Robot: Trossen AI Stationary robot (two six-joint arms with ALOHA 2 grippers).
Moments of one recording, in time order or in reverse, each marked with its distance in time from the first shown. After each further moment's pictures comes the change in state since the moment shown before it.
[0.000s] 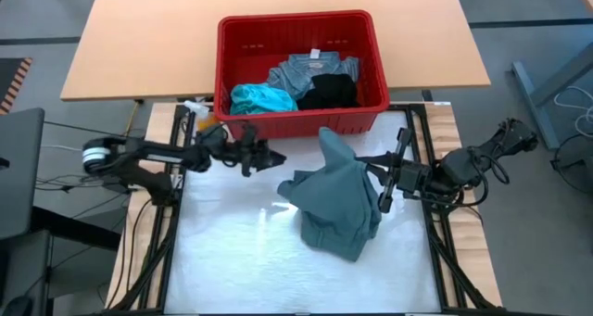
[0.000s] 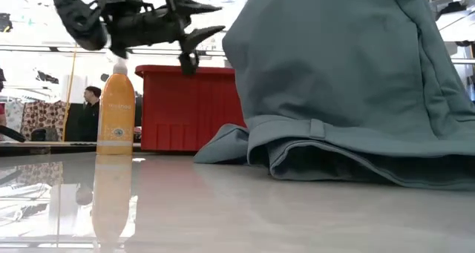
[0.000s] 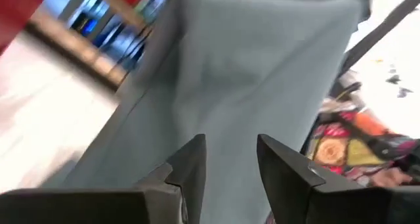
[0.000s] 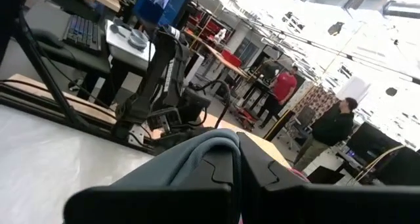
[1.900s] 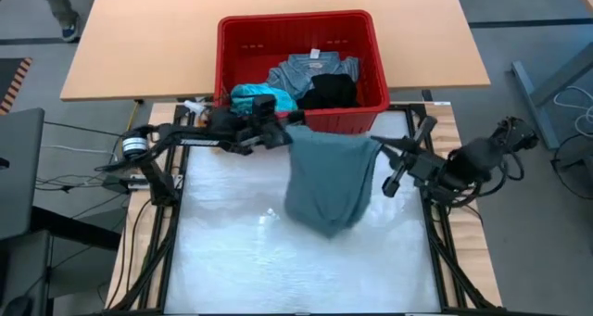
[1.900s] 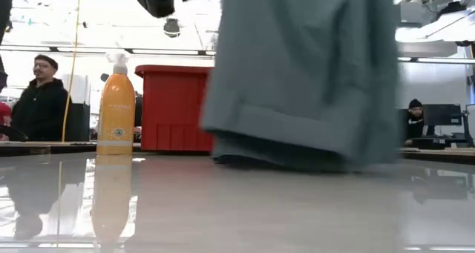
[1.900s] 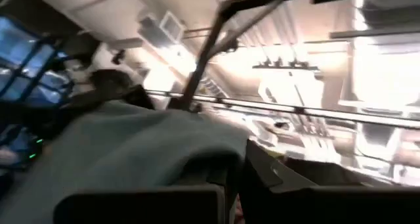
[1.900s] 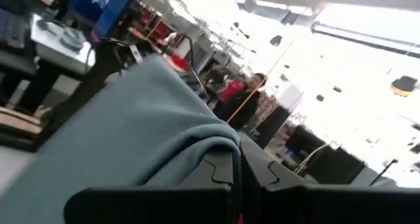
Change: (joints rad) left arm -0.031 0.273 0.649 0.447 0.248 -0.358; right arm 0.037 -0.037 0.002 0.238 0.180 -0.311
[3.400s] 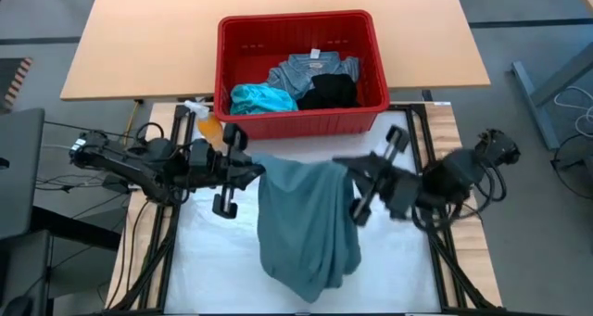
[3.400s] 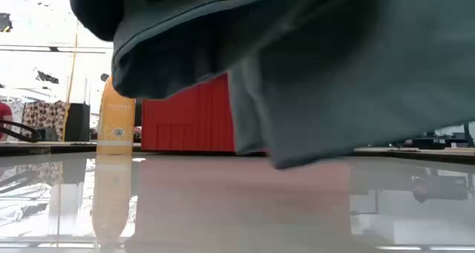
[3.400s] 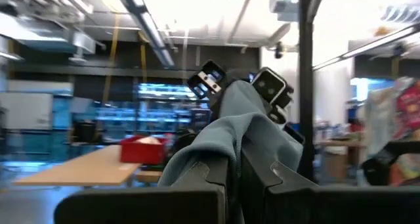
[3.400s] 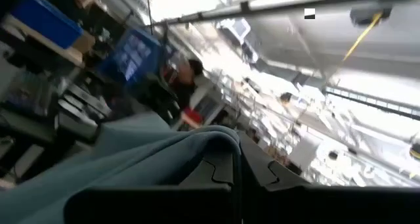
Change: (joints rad) left arm -0.593 -0.475 0.000 -0.990 -1.029 1.315; right arm -0.034 0.413 0.475 0.067 -0.244 -0.103
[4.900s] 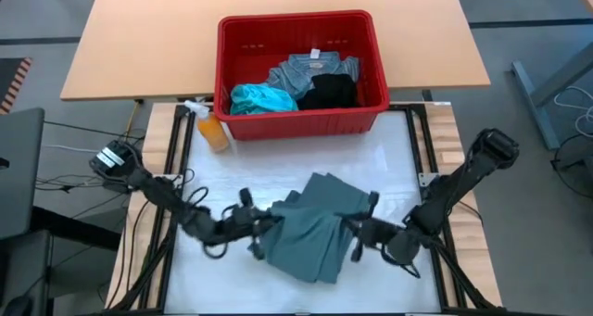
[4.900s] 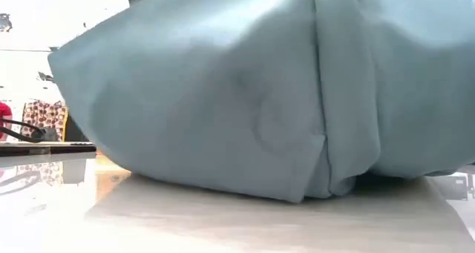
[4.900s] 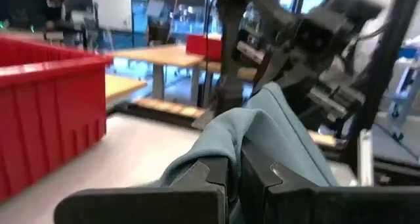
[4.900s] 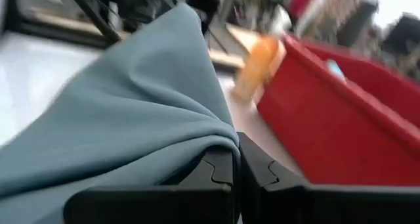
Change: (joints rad) left arm -0.239 0.342 -0.501 0.458 -0.571 -0.162; right arm 0.204 -0.024 -0.755 -0.225 0.354 1.115
